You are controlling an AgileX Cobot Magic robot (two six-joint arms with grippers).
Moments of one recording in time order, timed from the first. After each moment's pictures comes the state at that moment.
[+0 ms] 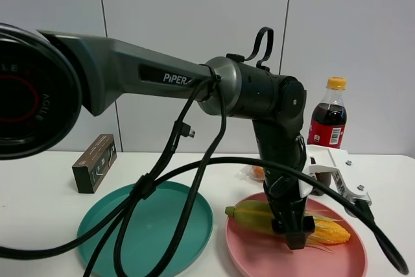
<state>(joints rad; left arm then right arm) -0.91 2.54 -2.14 -0.10 0.88 0.87 -0.04 0.00 -0.48 -0.05 1.06 0.05</state>
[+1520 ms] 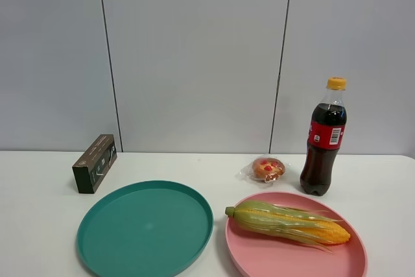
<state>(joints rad) 0.01 0.91 -1.27 0.02 1.21 0.15 -0.04 0.00 -0.48 -0.05 1.06 0.05</state>
